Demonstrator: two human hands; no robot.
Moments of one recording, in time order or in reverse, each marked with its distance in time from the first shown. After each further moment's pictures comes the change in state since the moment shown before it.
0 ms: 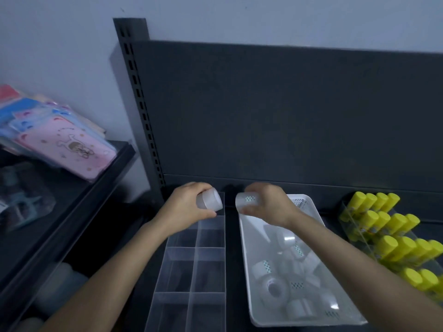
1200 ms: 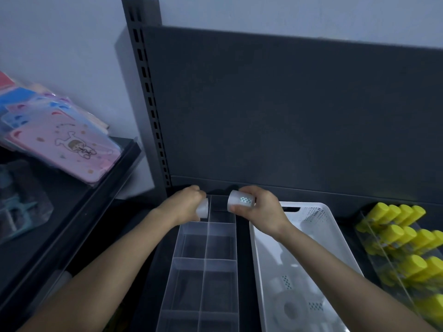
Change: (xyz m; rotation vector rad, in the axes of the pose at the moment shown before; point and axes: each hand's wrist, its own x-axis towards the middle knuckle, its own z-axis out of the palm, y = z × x) left_hand 0.049 -0.059 0.002 0.491 -0.348 -0.002; right_hand 0.026 -0.029 0.038 0.353 0.079 0.098
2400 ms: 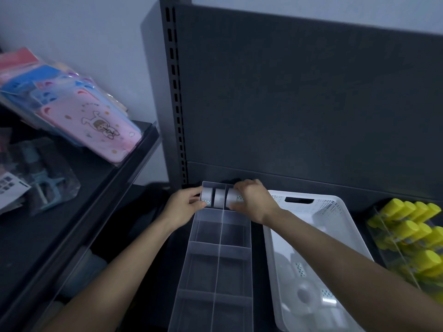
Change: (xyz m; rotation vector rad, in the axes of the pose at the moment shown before) left_hand -0.043 -0.027 0.047 -0.980 0.241 -0.255; right_hand 0.019 -0.008 0.044 -0.624 -0.242 -0.142
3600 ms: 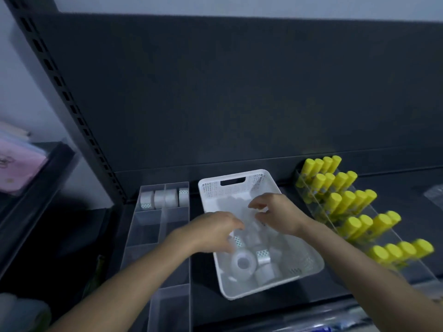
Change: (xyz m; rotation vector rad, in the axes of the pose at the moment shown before) left_hand -0.050 0.113 0.147 0.892 -0.707 0.570; right_hand -0.153 0.121 -0.033 0.177 0.108 0.174
